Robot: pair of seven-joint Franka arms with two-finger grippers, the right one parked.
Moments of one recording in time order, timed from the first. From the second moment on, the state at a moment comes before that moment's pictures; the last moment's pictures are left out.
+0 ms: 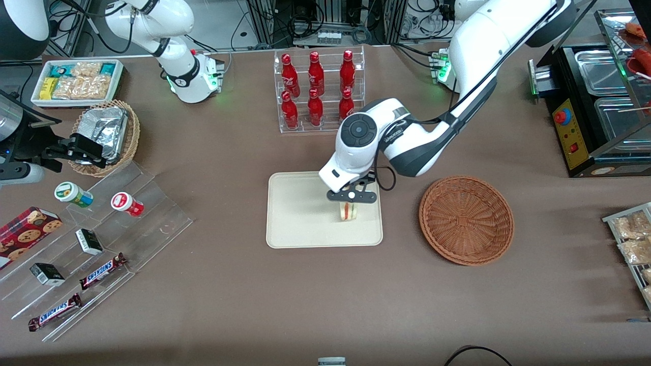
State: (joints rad) arm -0.12 0.68 -0.77 -1.59 0.43 2.04 -0.90
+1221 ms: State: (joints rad) arm -0.13 0.78 -0.77 -1.58 0.58 2.10 -0.95
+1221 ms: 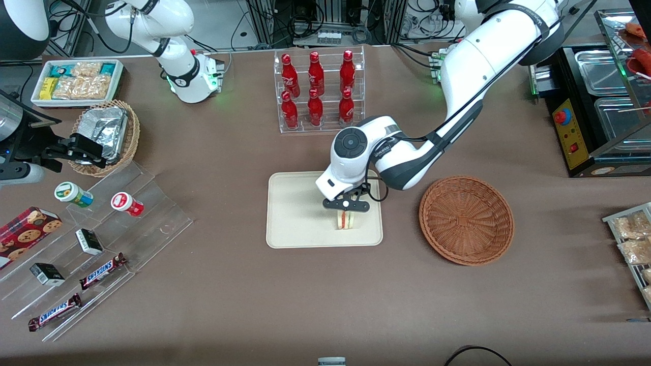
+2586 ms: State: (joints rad) arm -0.13 0.83 -0.77 -1.53 0.69 2.12 -1.13
